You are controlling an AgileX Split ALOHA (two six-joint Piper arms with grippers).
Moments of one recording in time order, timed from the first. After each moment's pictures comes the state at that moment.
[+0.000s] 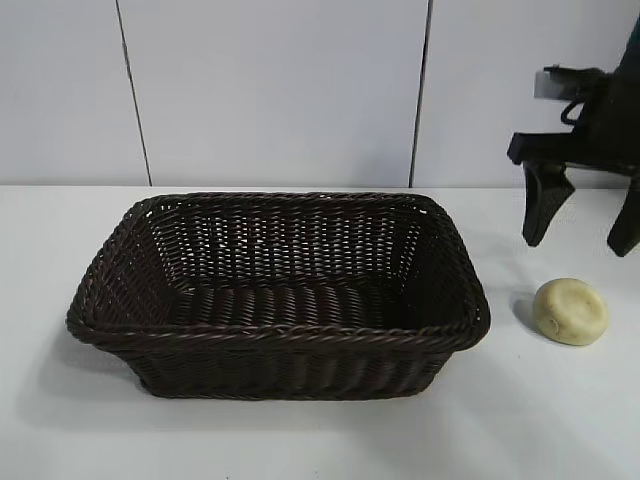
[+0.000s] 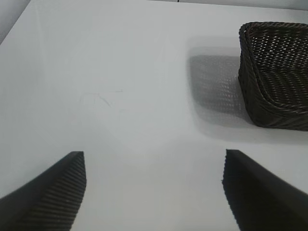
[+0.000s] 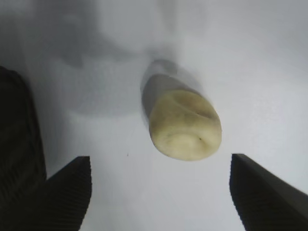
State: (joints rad) left arm -0.01 -0.01 -0.48 -0.01 1.13 0.02; right arm 0.05 2.03 -1.34 0.09 0.93 0.01
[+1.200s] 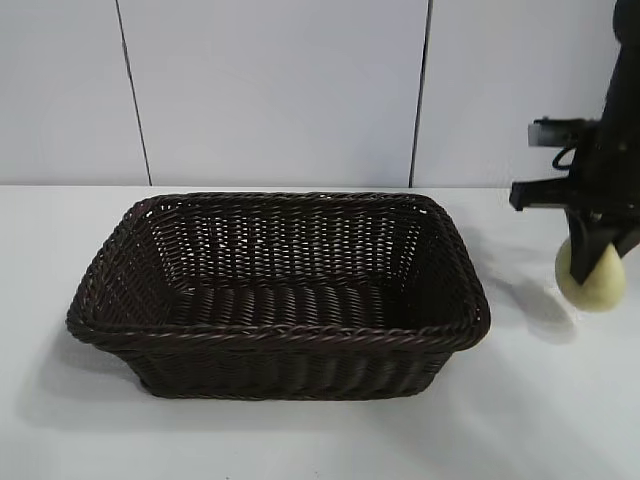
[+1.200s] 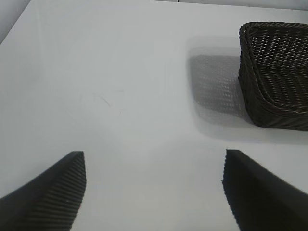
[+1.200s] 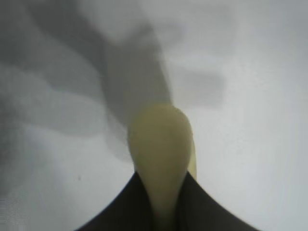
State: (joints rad) left arm -0.01 -0.01 -0.48 -0.01 1.13 0.02; right arm 0.05 1.74 -1.41 0.02 1.05 0.05
